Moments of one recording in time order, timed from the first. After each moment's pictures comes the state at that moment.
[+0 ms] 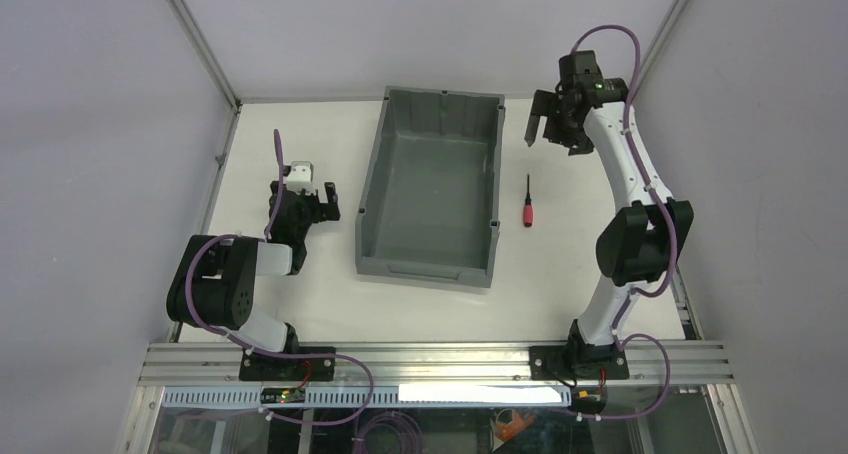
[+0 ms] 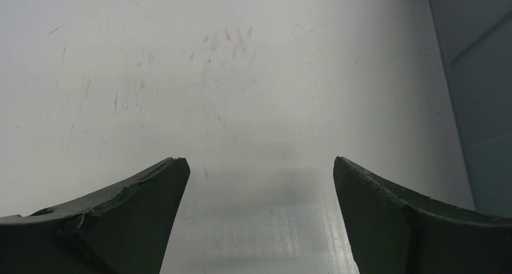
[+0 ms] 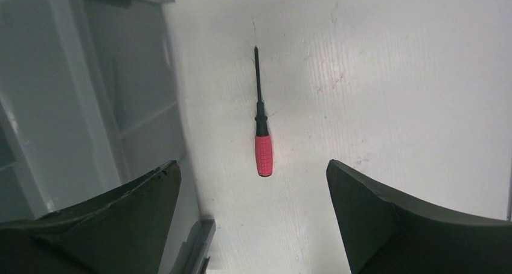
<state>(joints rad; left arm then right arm) -0.08 1.54 0.39 0.84 -0.08 -0.03 0.13 1.80 1.90 -1.11 0.11 0.30</state>
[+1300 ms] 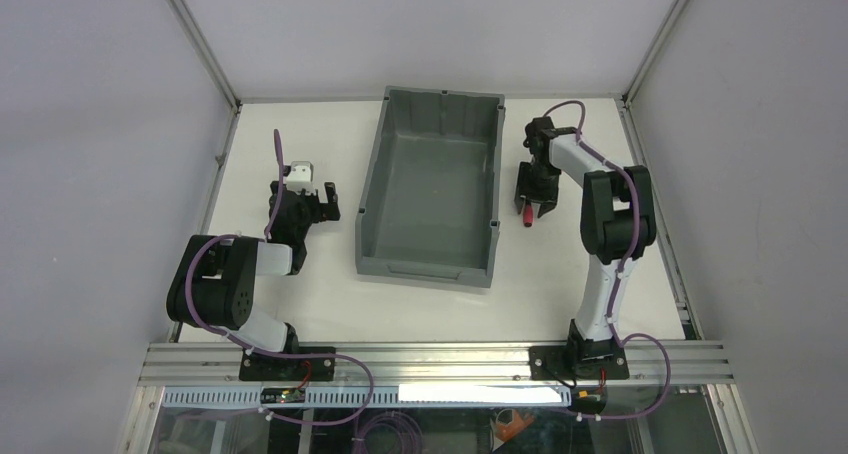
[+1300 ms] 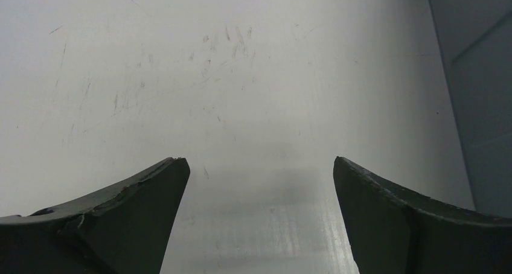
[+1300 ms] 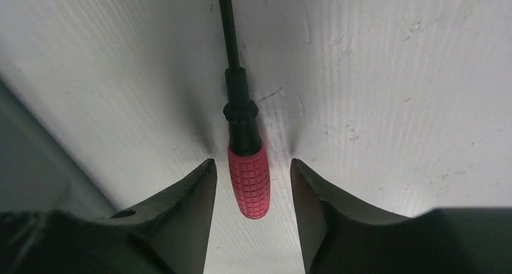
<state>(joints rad) -0.08 1.54 0.39 0.84 -0.08 -0.03 0.17 1.99 1.46 -0.92 0.04 0.34</state>
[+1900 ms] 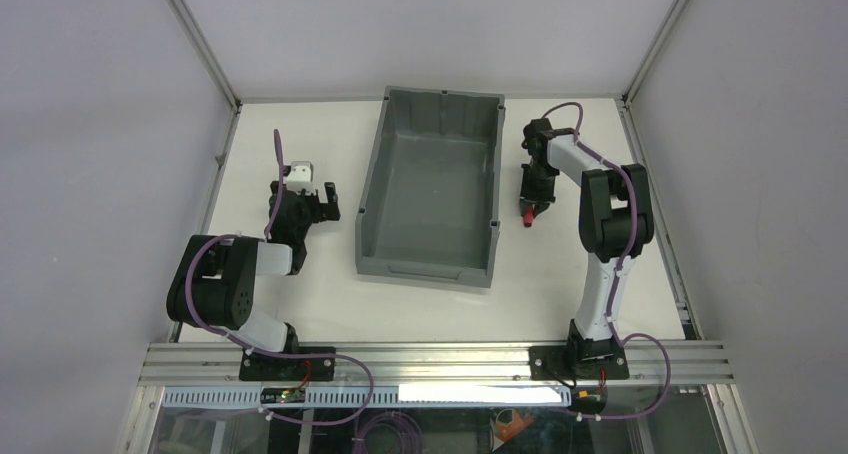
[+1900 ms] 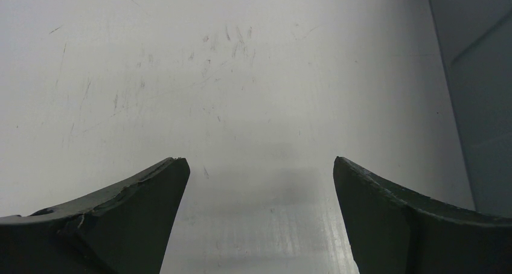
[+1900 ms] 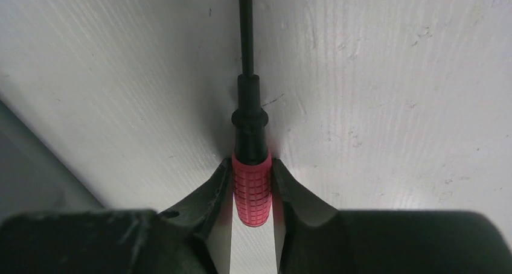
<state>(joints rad) -0.08 1.54 0.39 0.84 -0.08 -0.03 0.17 2.02 1.46 -0.91 0.05 0.34</state>
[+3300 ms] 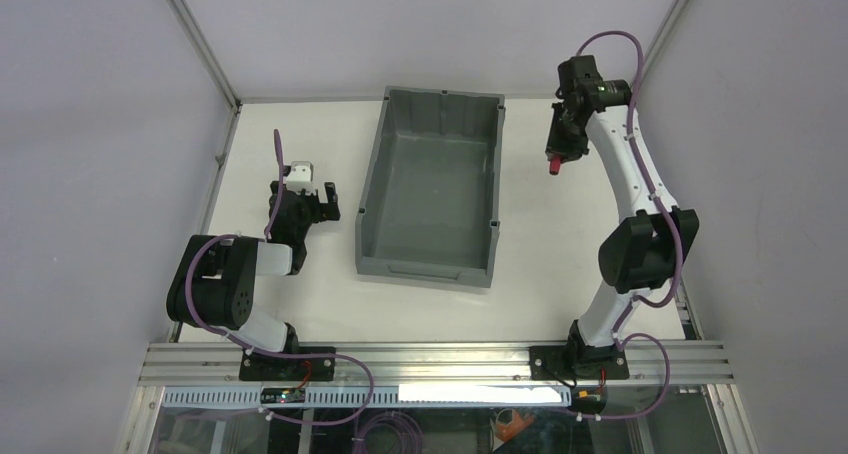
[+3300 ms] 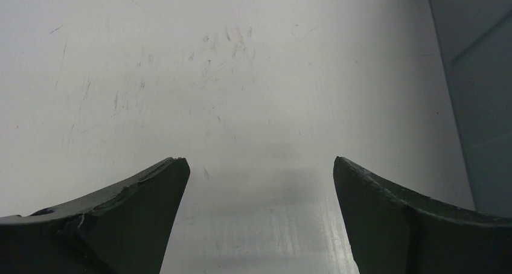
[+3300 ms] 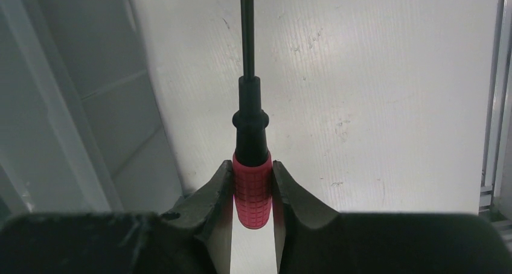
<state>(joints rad) -0.08 1.54 0.39 0.84 -0.08 -0.03 0.15 1.76 1.82 -1.20 0.16 0.33</state>
